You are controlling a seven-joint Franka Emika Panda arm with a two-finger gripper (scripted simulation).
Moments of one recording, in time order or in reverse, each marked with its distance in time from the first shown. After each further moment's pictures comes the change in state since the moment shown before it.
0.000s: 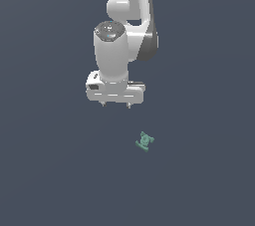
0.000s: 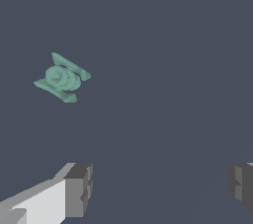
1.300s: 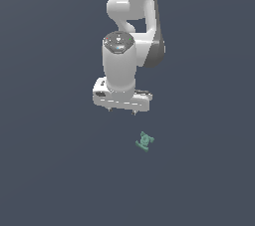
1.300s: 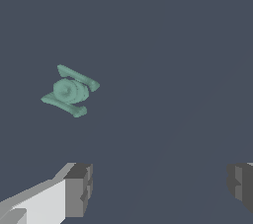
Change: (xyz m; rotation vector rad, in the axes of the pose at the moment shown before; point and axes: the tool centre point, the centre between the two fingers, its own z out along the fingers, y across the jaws) arm 0.017 -0.024 0.014 0.007 -0.018 0.080
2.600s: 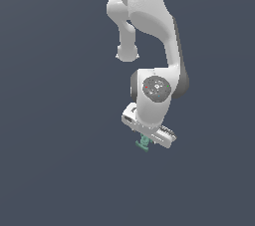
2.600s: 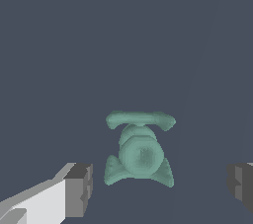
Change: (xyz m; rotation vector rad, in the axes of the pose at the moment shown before) arm 0.054 -0.100 0.078 0.003 -0.006 0.421
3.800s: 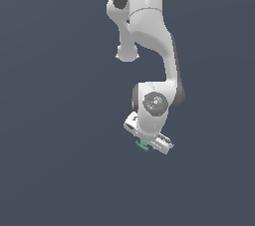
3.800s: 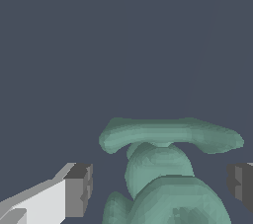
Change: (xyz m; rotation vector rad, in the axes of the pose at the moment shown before) arm -0.002 -0.007 0.057 -0.001 -0.002 0.032
